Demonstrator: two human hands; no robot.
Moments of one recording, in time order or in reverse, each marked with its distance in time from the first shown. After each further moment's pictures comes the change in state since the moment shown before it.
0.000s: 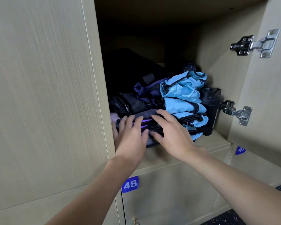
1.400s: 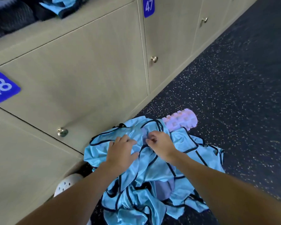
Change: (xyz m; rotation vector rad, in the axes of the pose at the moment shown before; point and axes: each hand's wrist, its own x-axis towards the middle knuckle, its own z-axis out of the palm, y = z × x) left_hand -0.328 0.029 0.200 0.073 -1.028 0.427; right_hand -0.411 0.082 0.151 0.434 -0.285 1.062
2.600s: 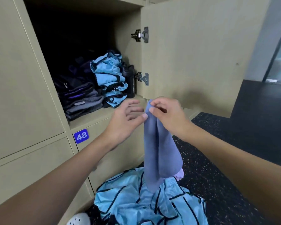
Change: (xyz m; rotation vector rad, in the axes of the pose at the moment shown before) left_hand -0.146 0.066 -0.319 -1.142 0.563 0.399; right_hand -0.166 -0.275 -0.216 0.214 0.365 -0.746
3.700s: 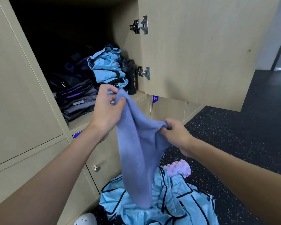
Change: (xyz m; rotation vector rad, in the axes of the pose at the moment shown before) left_hand 0.023 0.007 -0.027 0.113 0.262 0.012; right_hand -0.024 0.058 0.019 0.083 -0.045 0.506
